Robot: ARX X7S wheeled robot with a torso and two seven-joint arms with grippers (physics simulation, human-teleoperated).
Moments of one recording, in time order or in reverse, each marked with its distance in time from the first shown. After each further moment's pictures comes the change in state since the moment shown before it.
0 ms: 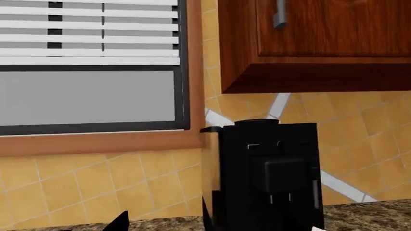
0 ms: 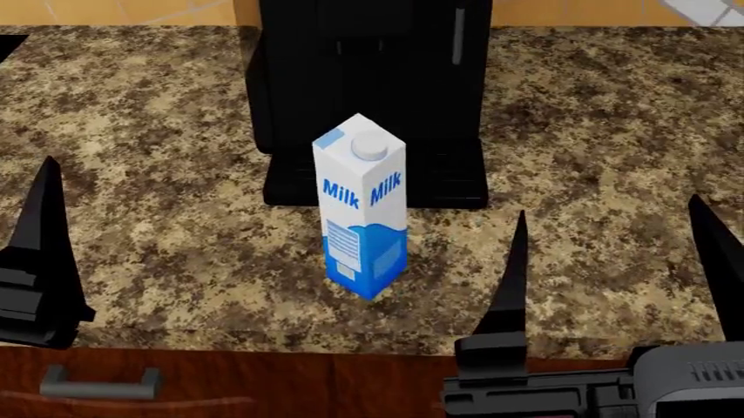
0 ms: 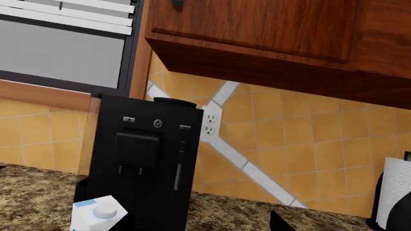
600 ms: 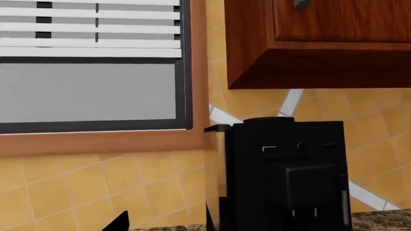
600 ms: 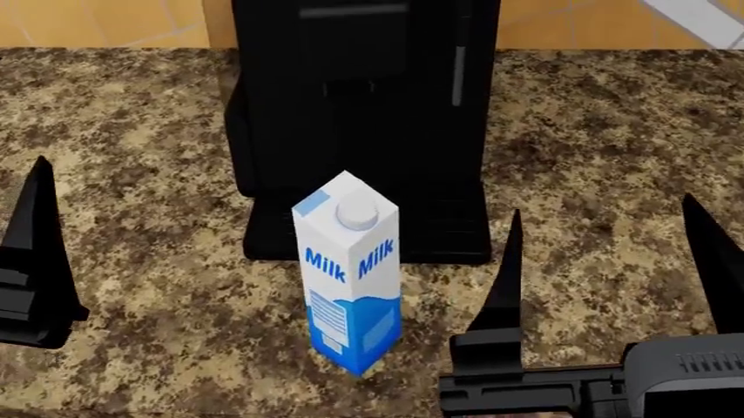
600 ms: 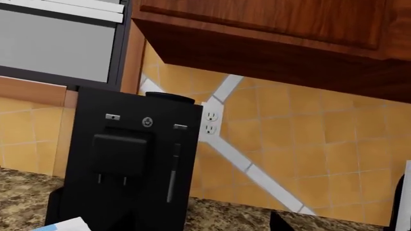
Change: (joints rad) left arm 0.012 -0.008 -0.010 -0.003 -0.003 0.013 -0.003; right arm 0.014 -0.017 0.002 0.002 0.016 0.027 0.002
